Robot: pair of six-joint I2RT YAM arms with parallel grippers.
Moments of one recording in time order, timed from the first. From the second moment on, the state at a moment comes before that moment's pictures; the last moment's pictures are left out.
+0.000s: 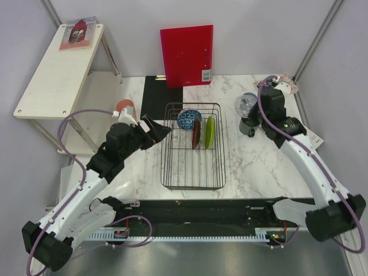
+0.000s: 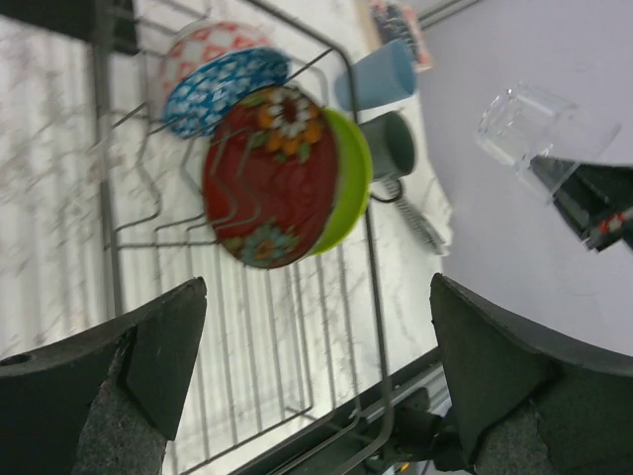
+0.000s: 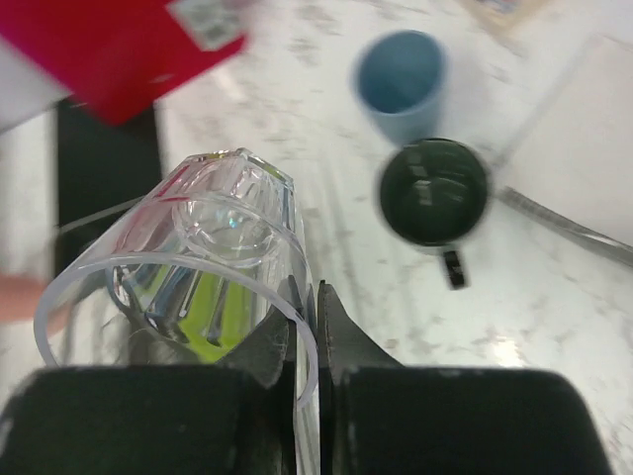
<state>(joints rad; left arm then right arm) -0.49 0.87 0.77 -0.17 0.09 -0.89 0.37 1.11 1.16 -0.51 0.34 0.59</state>
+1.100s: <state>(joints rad) -0.49 0.76 0.66 -0.41 0.00 -0.81 0.13 1.65 1.36 -0.76 0.39 0.68</state>
